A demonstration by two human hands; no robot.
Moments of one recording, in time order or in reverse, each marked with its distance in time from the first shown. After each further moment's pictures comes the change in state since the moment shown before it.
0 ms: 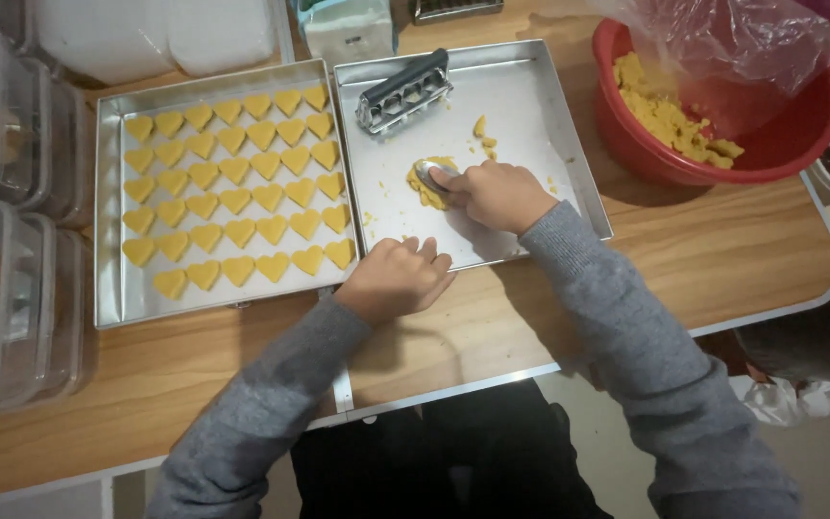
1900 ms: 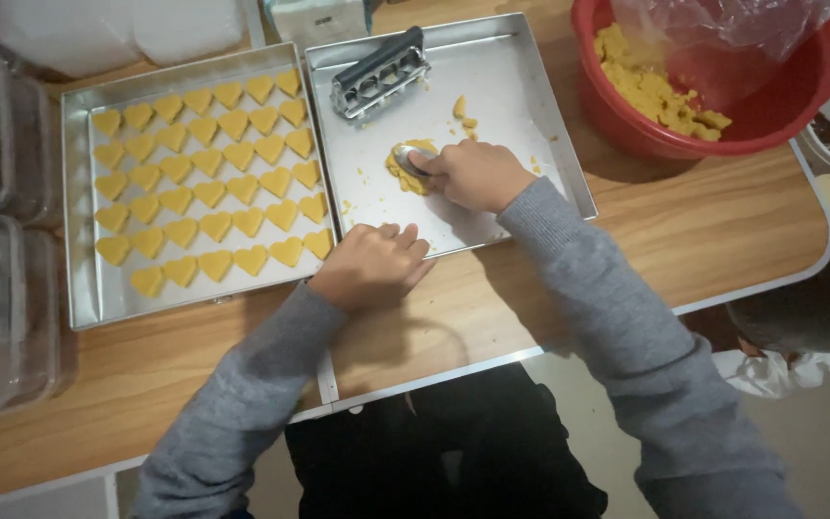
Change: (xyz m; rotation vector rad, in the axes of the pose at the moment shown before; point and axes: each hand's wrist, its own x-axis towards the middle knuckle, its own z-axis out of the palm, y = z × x) left_hand 0.002 -0.008 -0.012 -0.066 -0.069 0.021; right_hand -0.003 -0.006 -0.009 0.064 -0.059 -0.005
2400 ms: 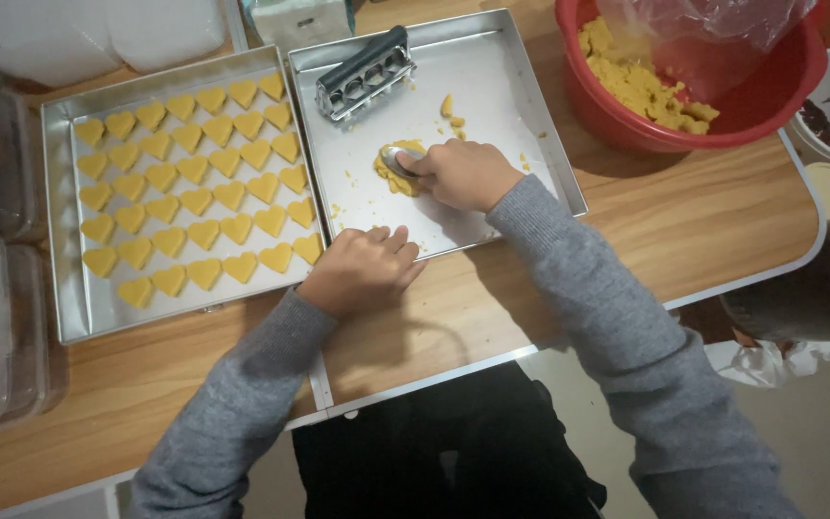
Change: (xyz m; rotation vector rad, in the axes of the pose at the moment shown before) left_hand 0.011 0.002 -0.021 -0.017 -0.020 0.021; right_hand 0.005 0.004 0.002 0.026 0.006 -0.008
